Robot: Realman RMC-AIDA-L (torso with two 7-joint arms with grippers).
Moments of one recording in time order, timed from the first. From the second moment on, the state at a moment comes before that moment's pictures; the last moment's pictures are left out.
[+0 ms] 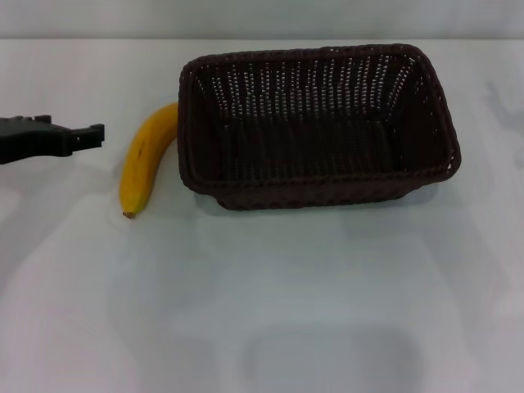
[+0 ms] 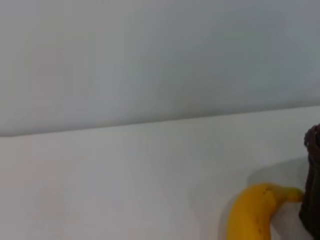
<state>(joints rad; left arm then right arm) -0.17 -2.07 1.29 1.42 -0.83 -0.91 0.66 0.12 1.96 1.34 1.02 -2.76 -0.88 0.07</state>
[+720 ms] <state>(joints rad) -0.22 -2.08 1.29 1.33 -0.84 -0.90 0.71 0.10 1.97 1.33 1.02 -2.79 -0.87 0.07</state>
